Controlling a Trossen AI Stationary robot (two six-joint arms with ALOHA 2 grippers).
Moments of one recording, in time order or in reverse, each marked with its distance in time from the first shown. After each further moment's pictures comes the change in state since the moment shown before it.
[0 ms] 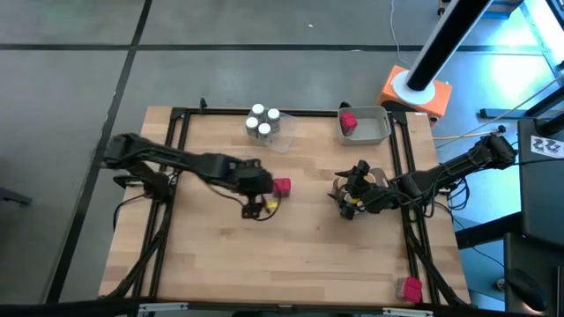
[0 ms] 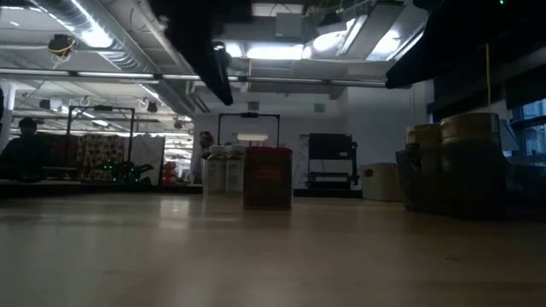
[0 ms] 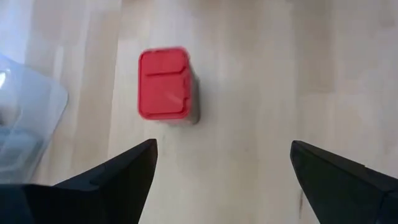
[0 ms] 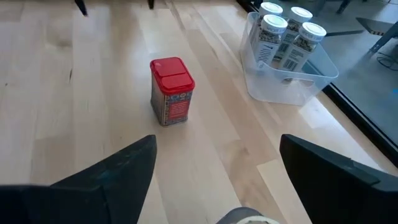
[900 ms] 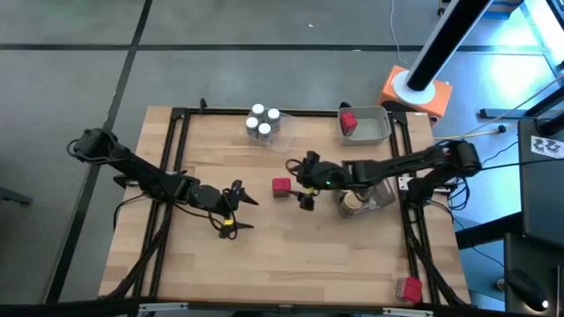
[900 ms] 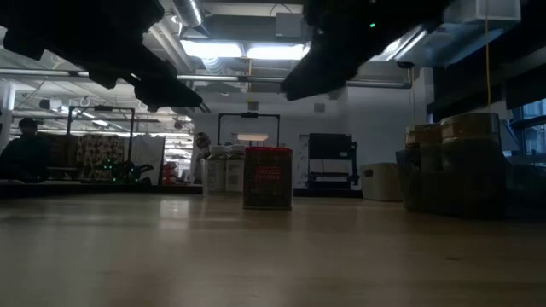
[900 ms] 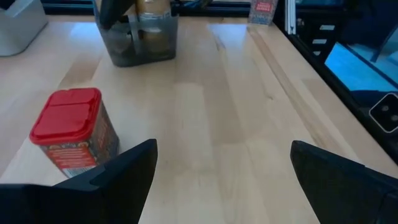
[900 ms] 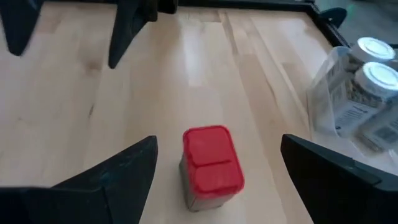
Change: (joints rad) left arm -0.218 -0.346 -0.839 1.156 -0.007 -0.049; right arm -0.323 0.487 0.328 0.266 -0.472 -0.313
